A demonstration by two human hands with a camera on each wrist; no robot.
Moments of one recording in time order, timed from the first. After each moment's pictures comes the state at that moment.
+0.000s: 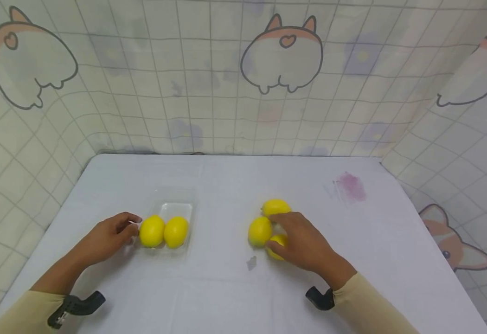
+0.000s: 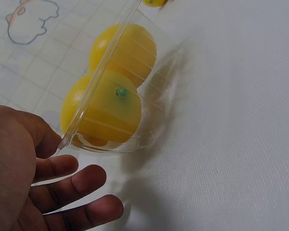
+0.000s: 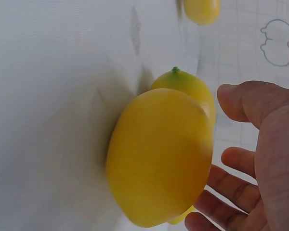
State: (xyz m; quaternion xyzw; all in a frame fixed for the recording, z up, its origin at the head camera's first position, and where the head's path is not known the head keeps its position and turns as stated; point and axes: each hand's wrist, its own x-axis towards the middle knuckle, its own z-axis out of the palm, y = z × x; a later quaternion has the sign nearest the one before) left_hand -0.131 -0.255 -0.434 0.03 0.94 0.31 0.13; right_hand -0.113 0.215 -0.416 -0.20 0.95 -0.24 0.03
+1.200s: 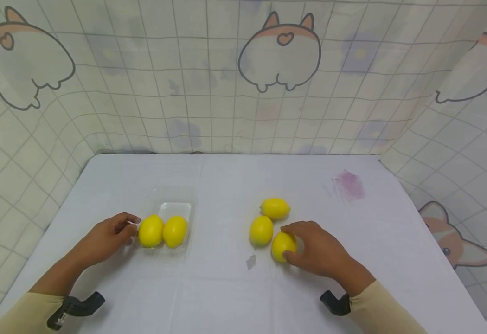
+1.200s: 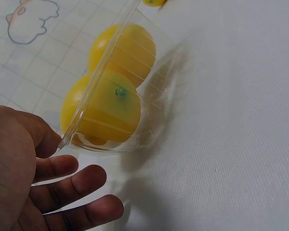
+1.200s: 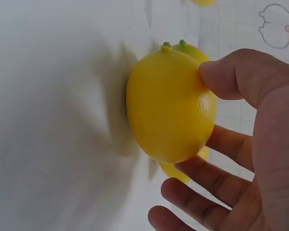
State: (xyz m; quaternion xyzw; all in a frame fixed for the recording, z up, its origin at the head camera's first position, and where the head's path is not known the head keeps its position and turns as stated) left_hand -0.130 -0.254 -0.434 0.02 0.94 0.31 0.13; right_hand -0.097 0.250 -0.421 -0.16 0.96 -0.21 0.08
